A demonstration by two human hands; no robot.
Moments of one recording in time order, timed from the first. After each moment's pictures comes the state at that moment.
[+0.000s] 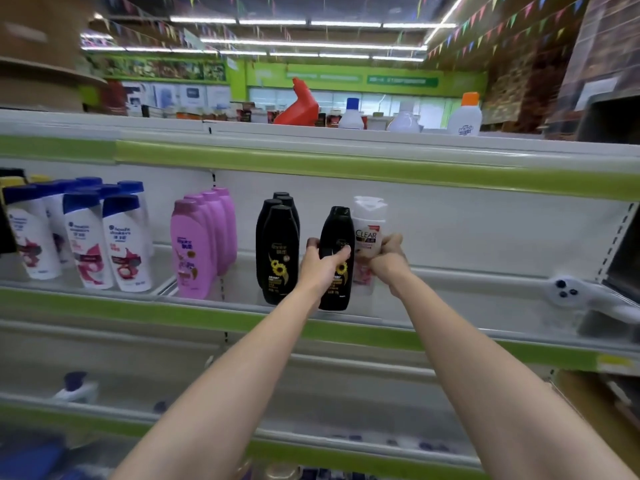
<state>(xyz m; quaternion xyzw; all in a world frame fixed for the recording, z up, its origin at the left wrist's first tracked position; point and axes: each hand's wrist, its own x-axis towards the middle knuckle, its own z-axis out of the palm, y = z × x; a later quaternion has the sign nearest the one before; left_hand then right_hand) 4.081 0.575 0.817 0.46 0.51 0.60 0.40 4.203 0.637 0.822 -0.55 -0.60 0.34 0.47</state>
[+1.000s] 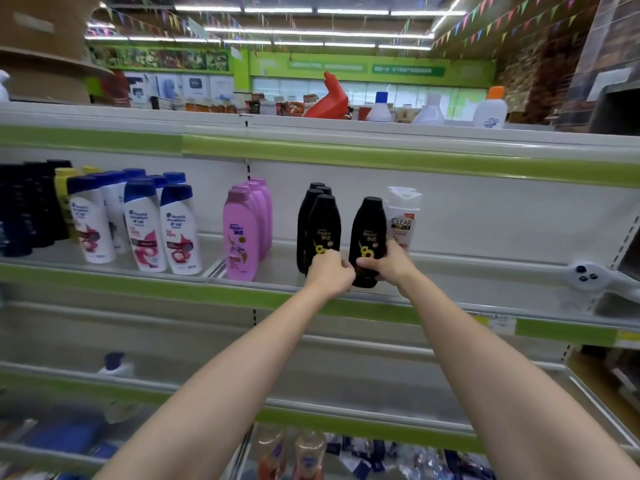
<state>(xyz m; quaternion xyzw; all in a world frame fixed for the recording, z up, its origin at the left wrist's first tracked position) 4.030 0.527 0.811 0.59 0.65 0.40 0.27 4.155 0.591 0.811 -0.57 -0.64 0.33 0.38</state>
